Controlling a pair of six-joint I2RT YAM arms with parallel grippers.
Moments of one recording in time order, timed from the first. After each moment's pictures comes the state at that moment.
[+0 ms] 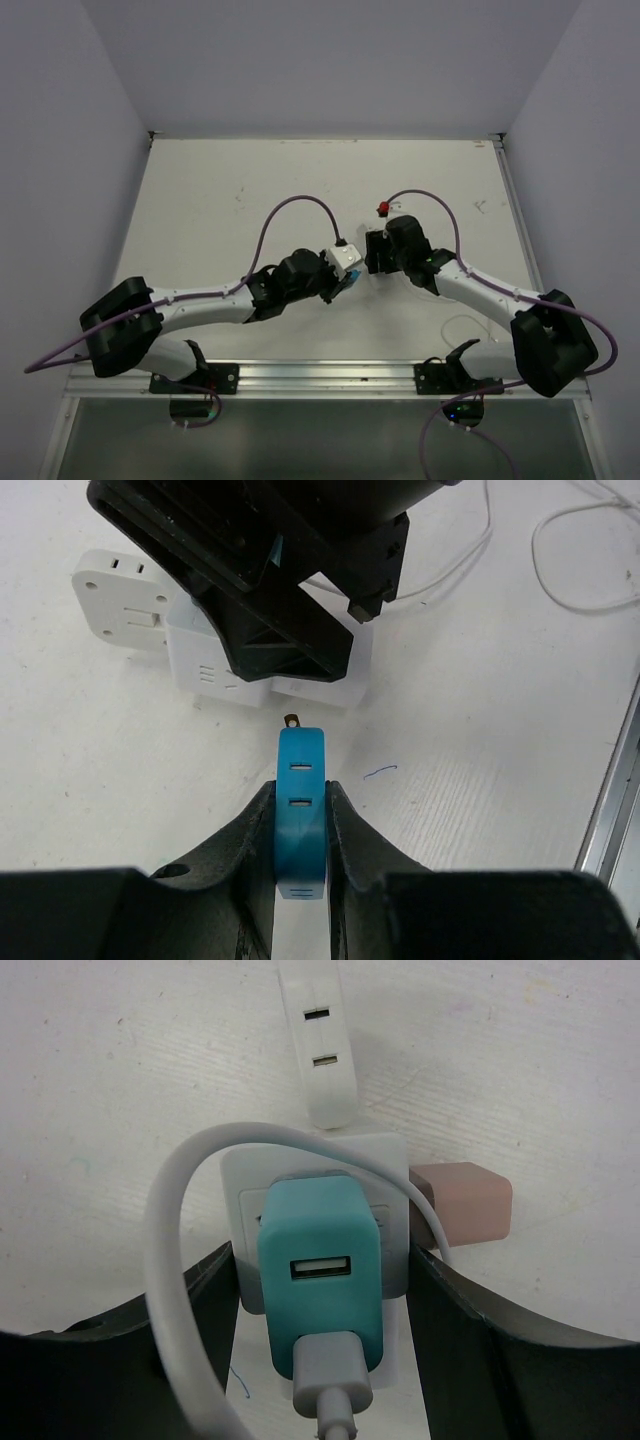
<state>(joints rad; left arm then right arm) -1.04 1.41 0.70 0.30 0.00 0.00 0.56 1.30 0.68 -0.15 0.12 0.30</state>
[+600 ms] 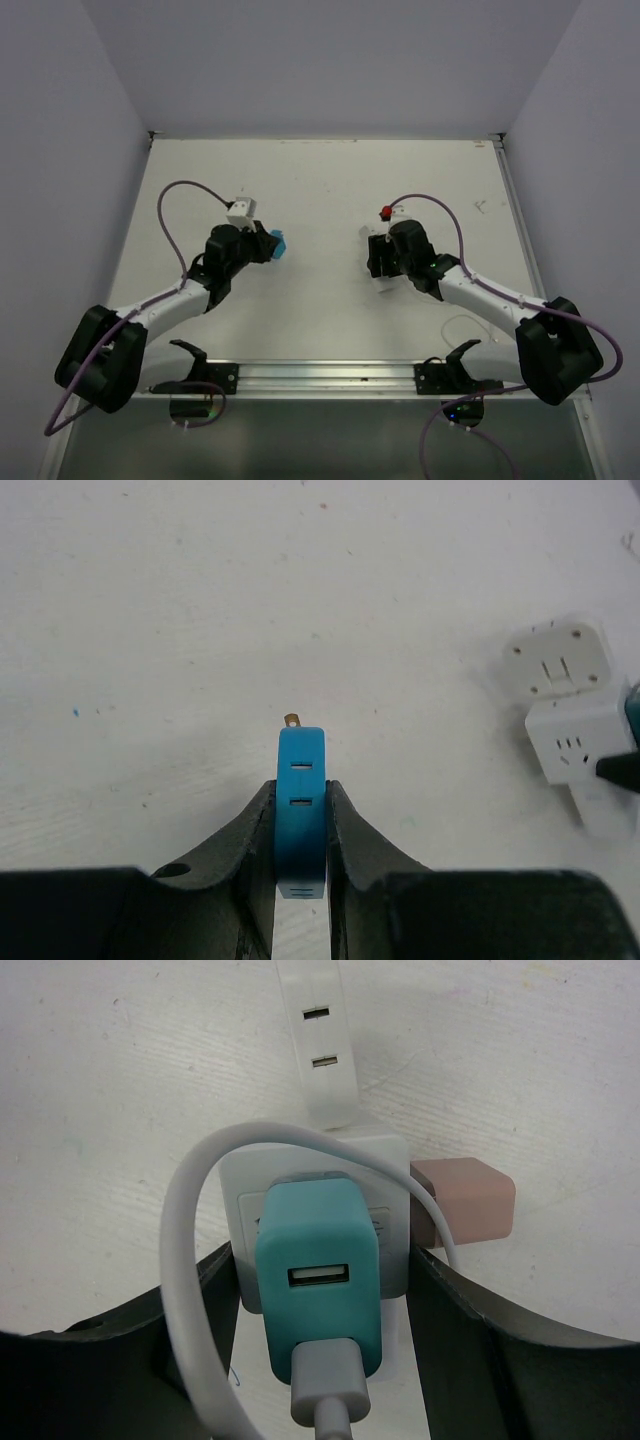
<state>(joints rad) -0.51 1.21 0.45 0.37 0.00 -0.37 0.56 1.26 0.63 -0.14 0.11 0.29</state>
